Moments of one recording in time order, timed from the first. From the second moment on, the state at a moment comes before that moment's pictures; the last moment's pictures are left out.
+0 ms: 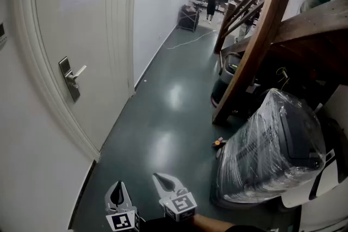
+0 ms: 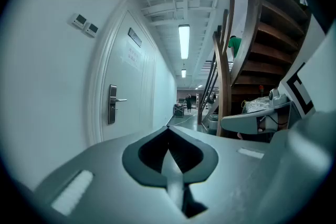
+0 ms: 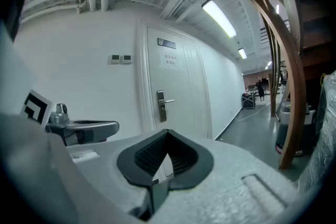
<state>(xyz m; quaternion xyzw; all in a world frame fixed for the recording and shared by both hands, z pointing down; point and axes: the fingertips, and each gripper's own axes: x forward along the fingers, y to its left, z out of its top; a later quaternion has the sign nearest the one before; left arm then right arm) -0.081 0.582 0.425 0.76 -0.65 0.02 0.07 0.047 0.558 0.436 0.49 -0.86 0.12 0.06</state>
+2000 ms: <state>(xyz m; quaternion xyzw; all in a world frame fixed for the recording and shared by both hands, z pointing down) -0.100 0.442 0.432 0.74 -0.67 0.01 0.09 0.039 0.416 0.420 0.48 -0.87 0.07 0.05</state>
